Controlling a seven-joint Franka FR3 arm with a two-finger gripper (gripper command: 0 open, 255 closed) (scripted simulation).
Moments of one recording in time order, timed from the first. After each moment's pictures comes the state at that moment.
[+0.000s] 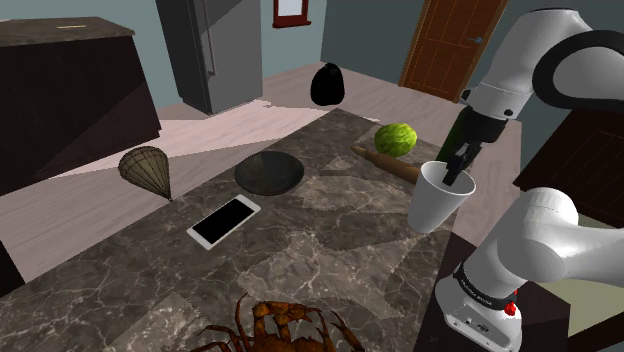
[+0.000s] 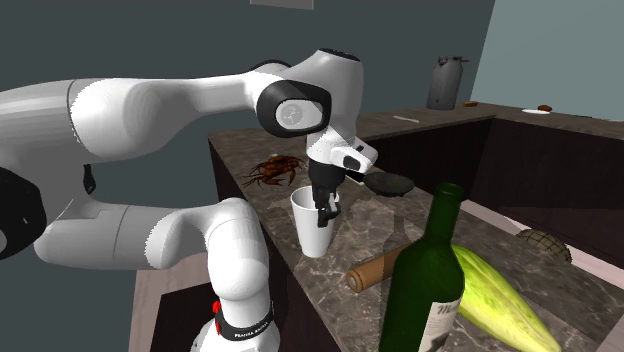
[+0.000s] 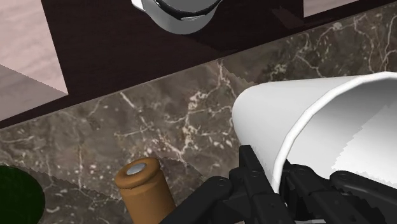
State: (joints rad) arm -0.02 -1.25 -0.12 -2.77 0.03 1.50 0.05
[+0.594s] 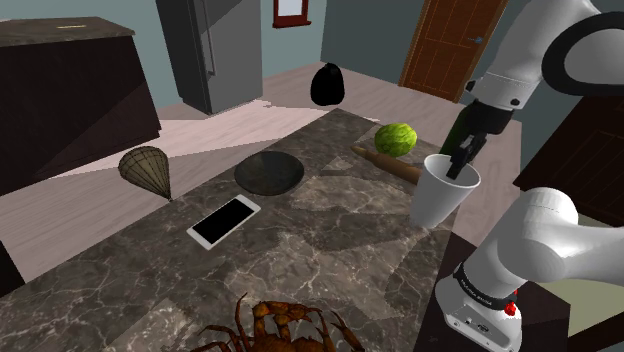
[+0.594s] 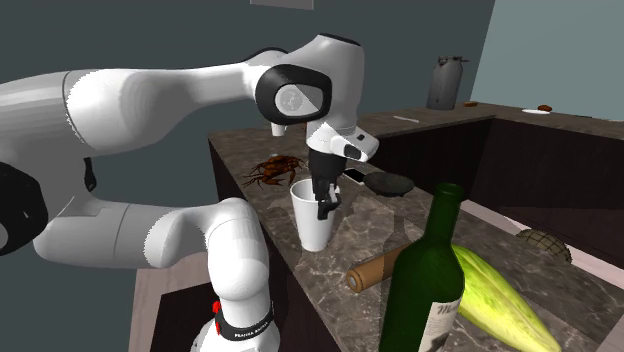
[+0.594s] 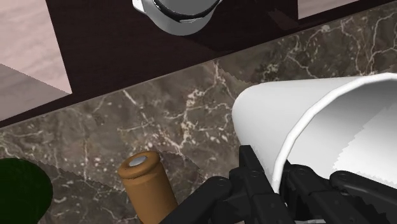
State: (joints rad) arm -0.01 -1.23 -0.11 -2.71 0.04 1.46 0.05
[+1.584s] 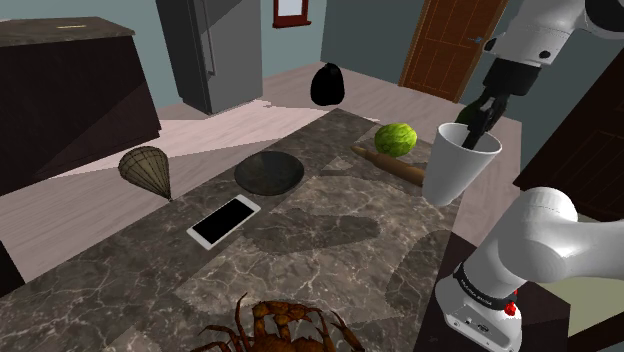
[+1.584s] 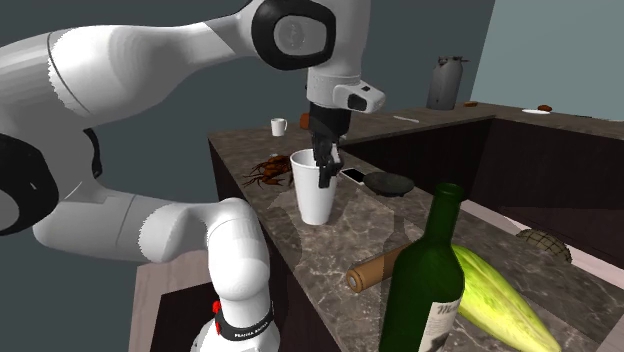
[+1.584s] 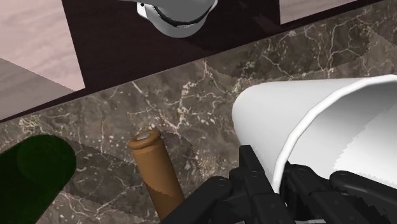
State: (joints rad) arm 0.01 -1.12 -0.10 -2.46 0.06 1.32 0.07
